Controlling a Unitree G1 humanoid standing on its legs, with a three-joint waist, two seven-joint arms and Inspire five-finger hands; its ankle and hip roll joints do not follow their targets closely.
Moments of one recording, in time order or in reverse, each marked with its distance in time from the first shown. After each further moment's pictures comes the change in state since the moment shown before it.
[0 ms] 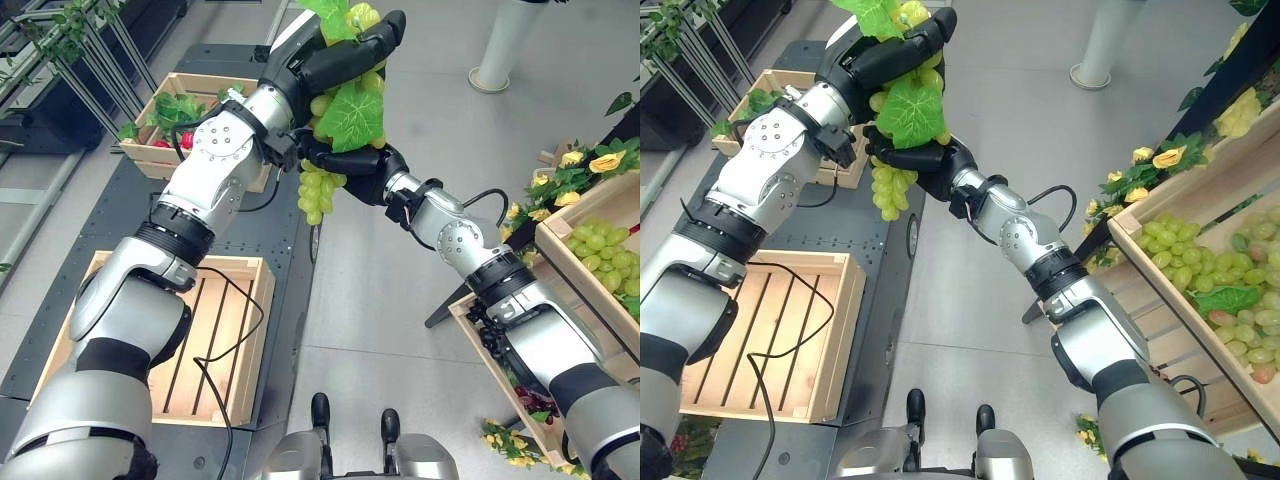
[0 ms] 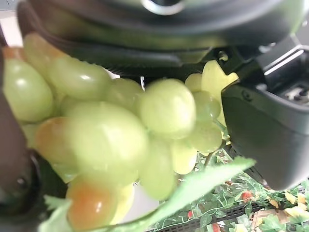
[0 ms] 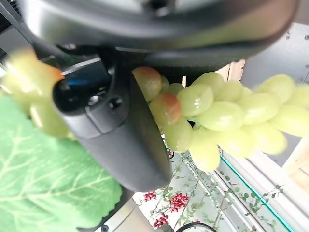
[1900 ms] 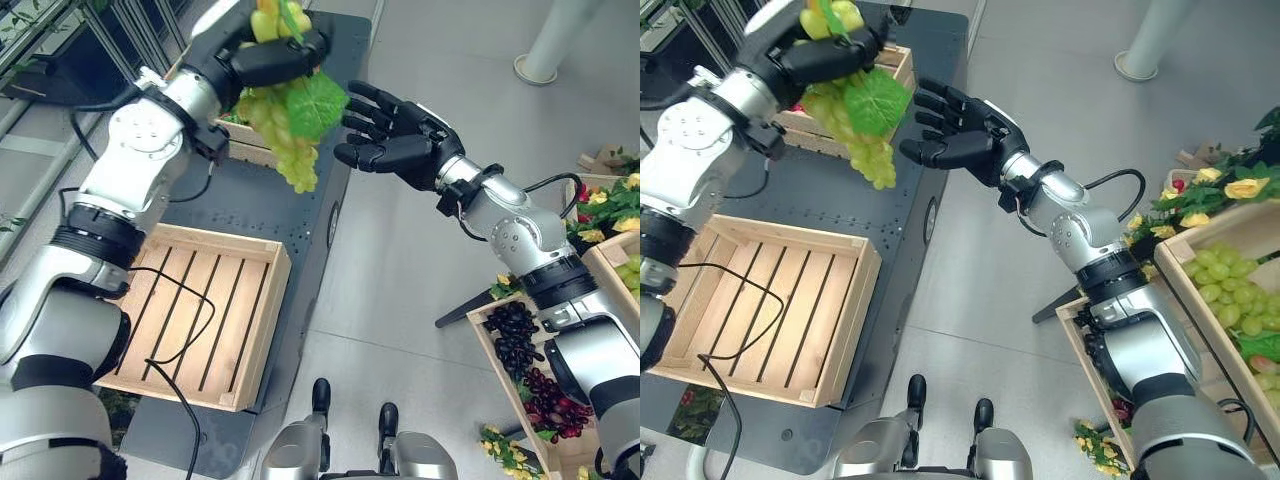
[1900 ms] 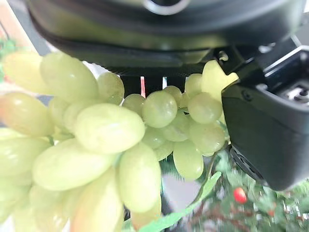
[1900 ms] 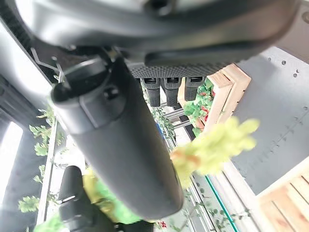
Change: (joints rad) left arm 0.046 0.238 -0.013 -0.041 0.155 -0.015 -0.010; right arm 0.044 -0.217 -0.107 -0.156 -0.134 0.062 0.064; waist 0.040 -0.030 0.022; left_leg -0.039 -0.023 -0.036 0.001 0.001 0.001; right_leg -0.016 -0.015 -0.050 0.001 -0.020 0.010
